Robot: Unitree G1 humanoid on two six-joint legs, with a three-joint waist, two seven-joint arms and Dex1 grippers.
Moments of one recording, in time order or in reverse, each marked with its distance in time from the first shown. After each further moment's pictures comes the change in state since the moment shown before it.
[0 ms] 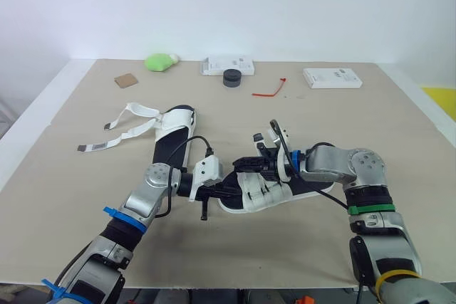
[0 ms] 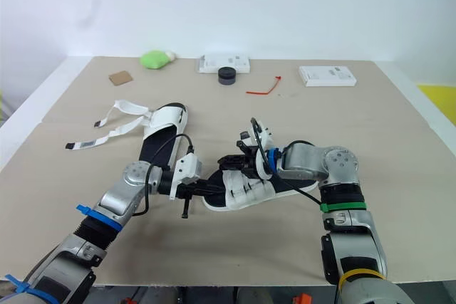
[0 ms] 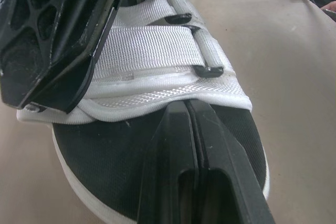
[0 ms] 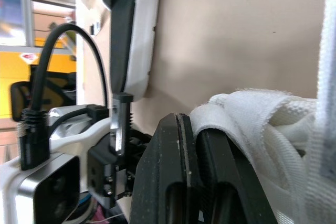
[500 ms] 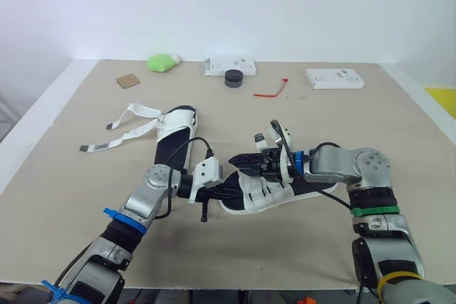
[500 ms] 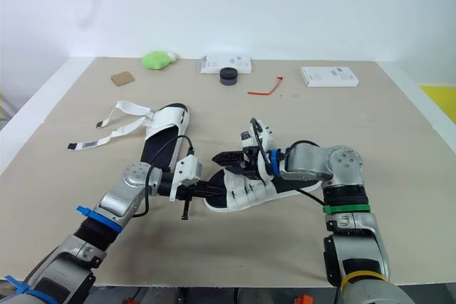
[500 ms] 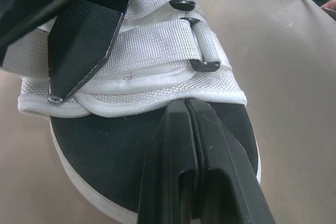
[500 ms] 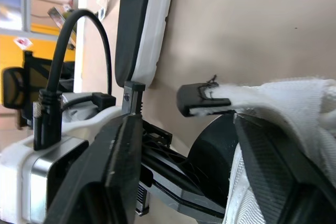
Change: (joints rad) left arm 0.000 0.001 -0.003 -0.002 0.000 -0.009 -0.003; right arm 0.010 -0.014 -0.023 -0.020 0.060 0.034 -0.004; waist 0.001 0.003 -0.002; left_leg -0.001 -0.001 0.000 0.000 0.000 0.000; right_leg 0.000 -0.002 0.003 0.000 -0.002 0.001
